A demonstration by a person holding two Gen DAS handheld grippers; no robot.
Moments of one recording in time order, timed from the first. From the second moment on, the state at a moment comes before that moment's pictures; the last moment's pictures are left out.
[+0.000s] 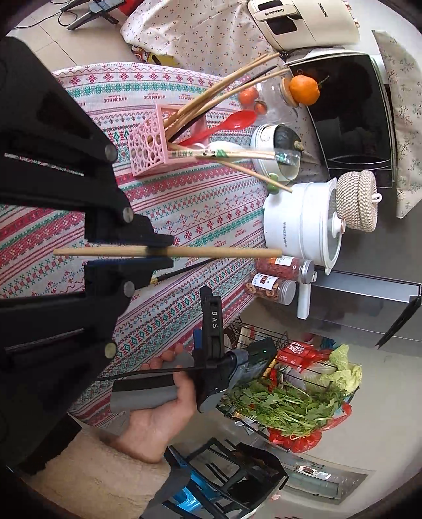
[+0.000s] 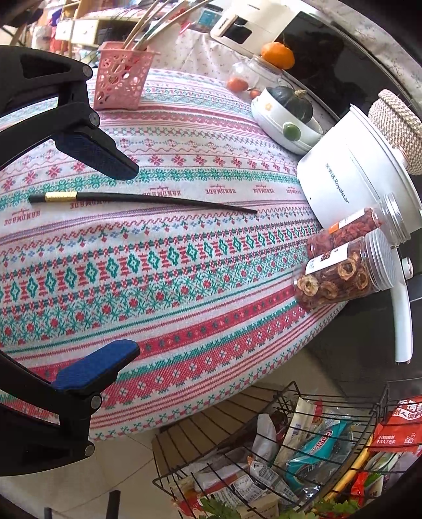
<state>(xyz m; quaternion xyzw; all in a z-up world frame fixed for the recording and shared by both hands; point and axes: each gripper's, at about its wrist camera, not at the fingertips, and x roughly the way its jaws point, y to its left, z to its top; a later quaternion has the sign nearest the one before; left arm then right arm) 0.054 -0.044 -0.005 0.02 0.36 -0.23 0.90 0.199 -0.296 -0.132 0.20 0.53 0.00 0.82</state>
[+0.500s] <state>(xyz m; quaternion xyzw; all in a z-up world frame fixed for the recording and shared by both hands) 0.057 0.026 0.002 -0.03 0.31 -0.22 0.92 0.284 -0.228 -0.163 0.04 0.50 -0.01 0.86</state>
